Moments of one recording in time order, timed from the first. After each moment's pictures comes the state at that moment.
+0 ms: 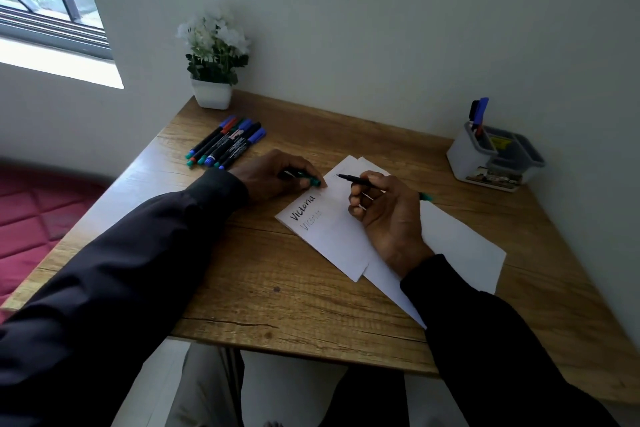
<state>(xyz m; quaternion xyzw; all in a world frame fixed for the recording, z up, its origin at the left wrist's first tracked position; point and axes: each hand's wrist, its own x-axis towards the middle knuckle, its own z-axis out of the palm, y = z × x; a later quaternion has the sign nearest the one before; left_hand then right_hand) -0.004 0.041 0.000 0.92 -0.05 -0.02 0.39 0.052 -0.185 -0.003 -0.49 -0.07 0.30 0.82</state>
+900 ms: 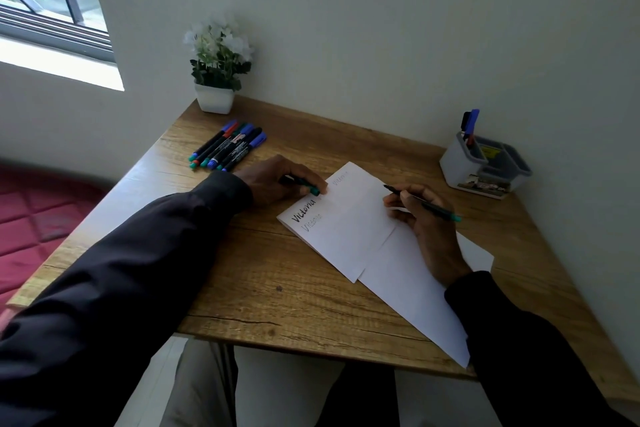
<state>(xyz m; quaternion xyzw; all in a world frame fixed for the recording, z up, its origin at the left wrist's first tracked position) -0.001 0.043 -0.004 0.92 -0.06 -0.04 0.39 0.095 -0.250 -0.030 -0.71 -0.22 0.06 0.67</state>
